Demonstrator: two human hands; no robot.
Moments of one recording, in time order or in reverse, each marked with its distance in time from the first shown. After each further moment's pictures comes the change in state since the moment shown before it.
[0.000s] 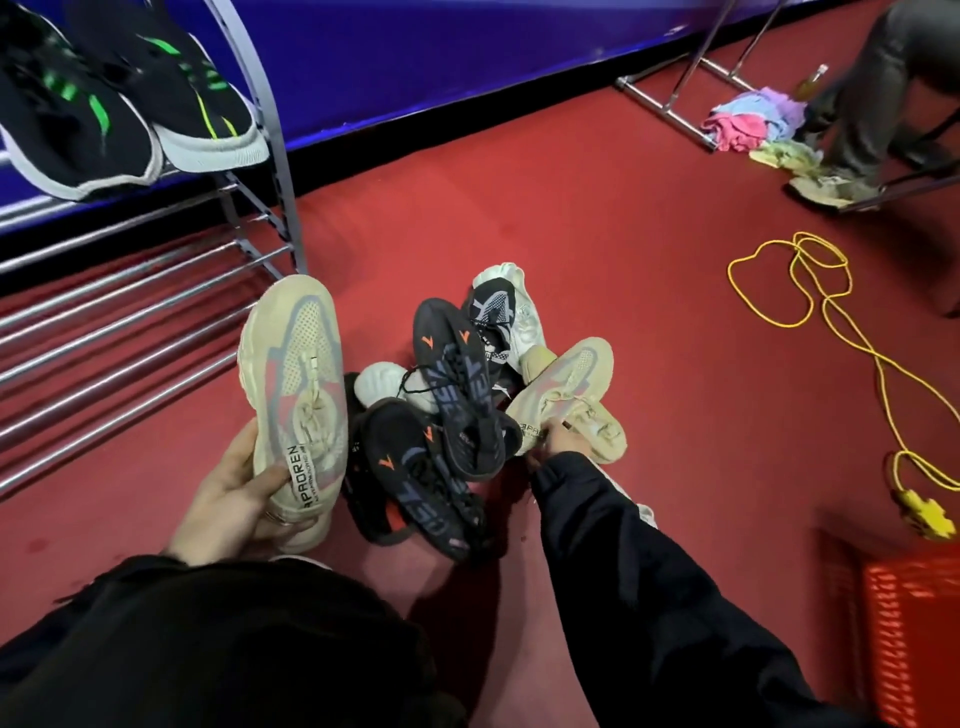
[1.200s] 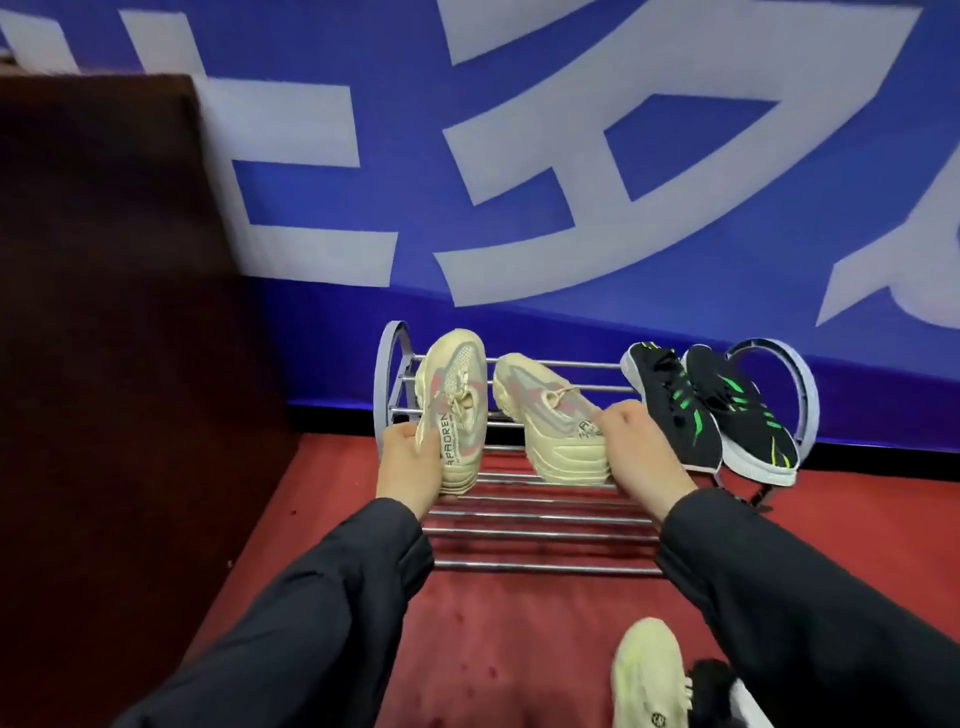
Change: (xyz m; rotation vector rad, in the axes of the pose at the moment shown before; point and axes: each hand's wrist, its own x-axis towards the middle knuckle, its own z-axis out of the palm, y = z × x) left_hand -0.084 0.169 -0.263 0.010 0.922 0.397; right_hand -0.434 -0.108 0.326 -0.674 -0.988 -1.033
